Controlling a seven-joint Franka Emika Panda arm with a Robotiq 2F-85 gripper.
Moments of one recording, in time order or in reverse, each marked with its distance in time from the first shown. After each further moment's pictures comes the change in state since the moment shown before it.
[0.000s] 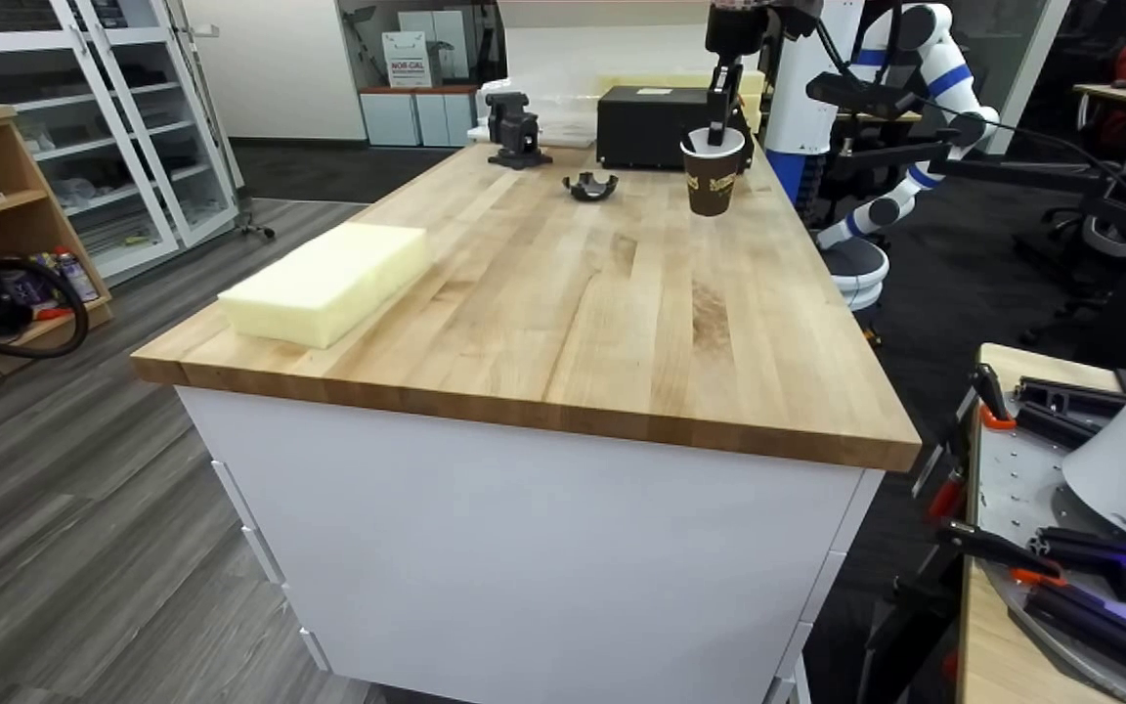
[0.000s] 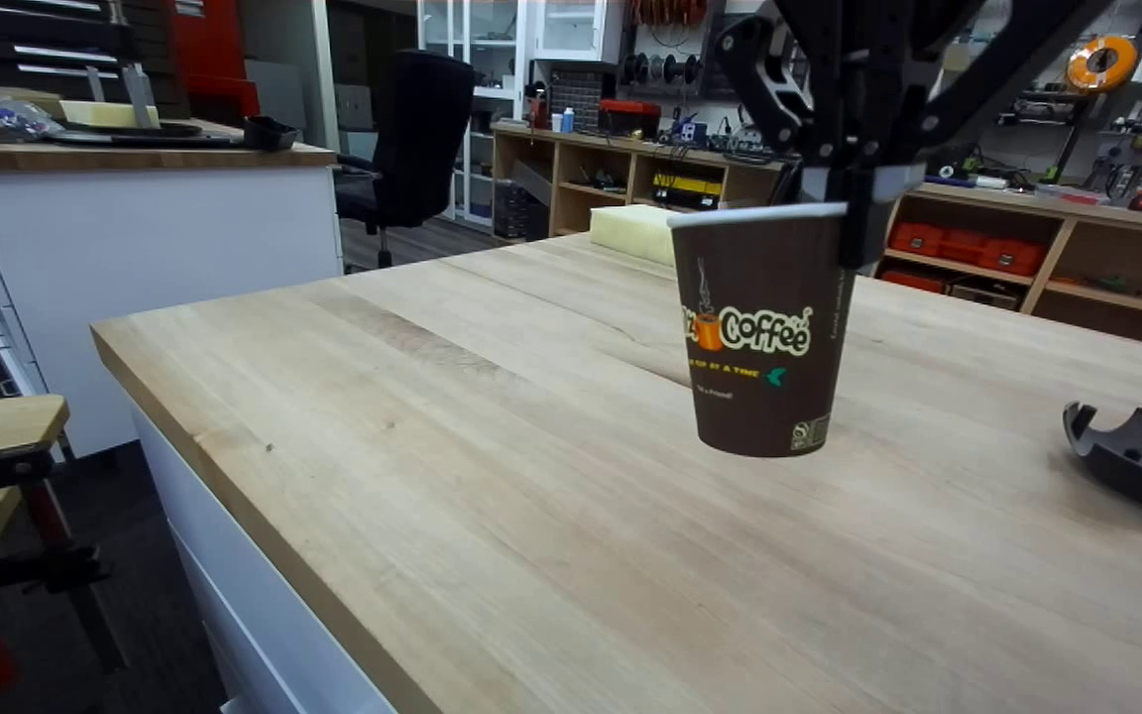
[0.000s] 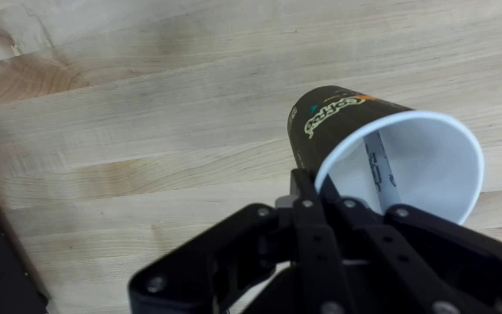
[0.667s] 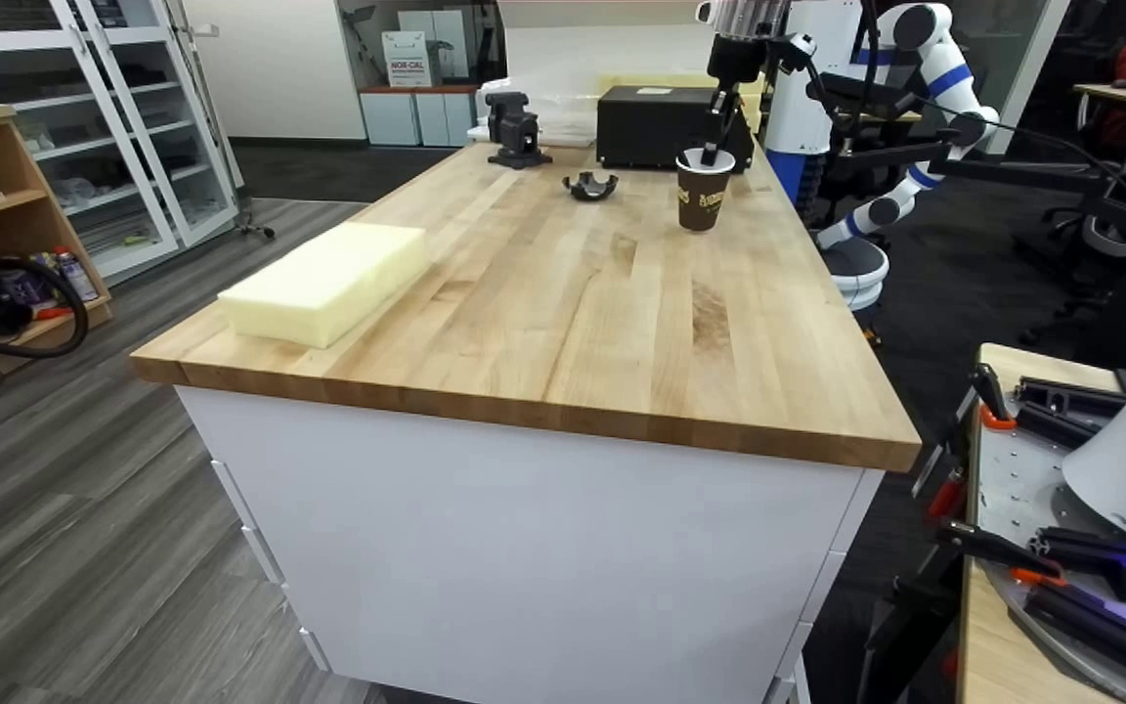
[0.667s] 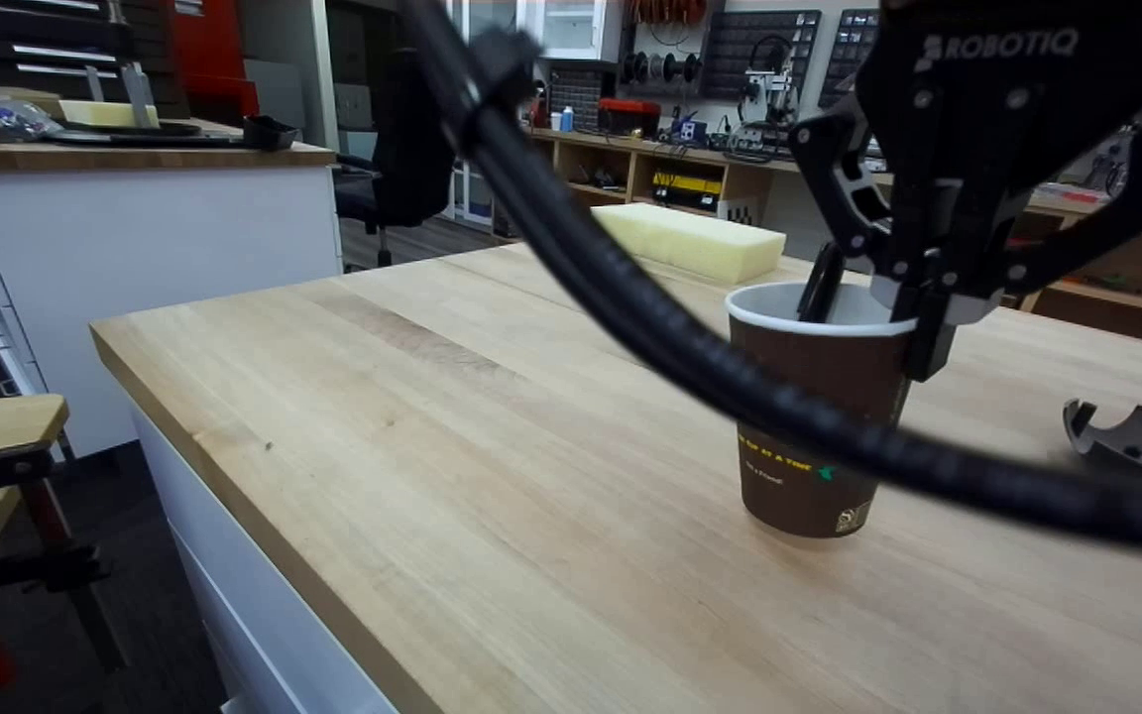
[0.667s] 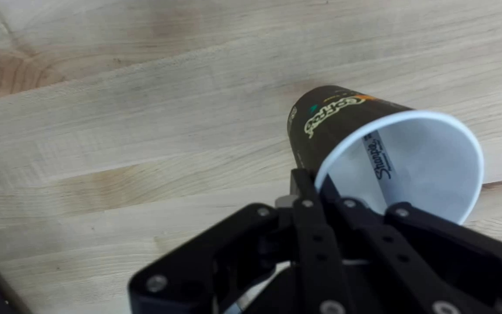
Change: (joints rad) arm -0.080 0.113 -0.005 0.046 0.214 0.080 -0.186
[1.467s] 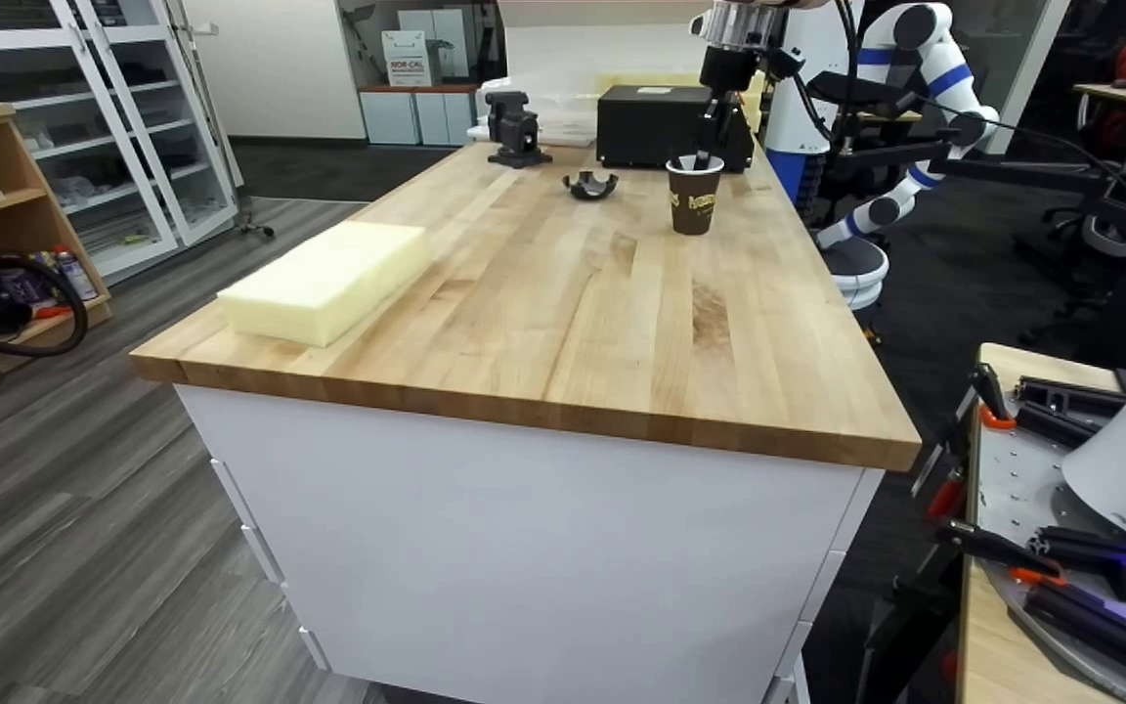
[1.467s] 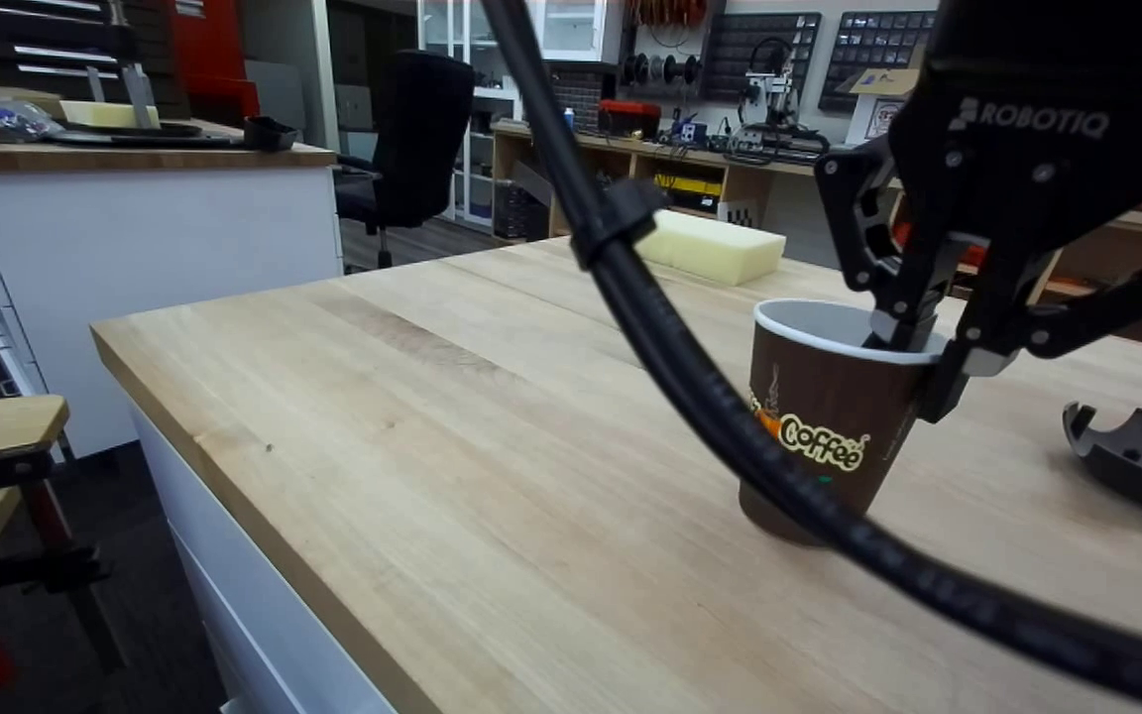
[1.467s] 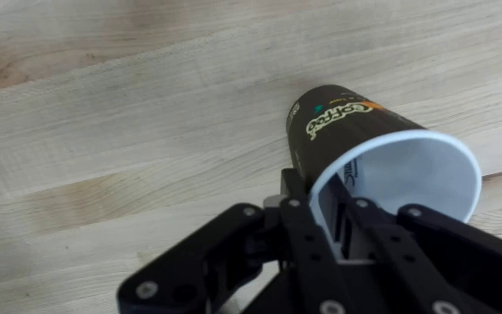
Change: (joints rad) arm -0.028 0.085 0.010 0.100 0.087 -0.086 -0.056
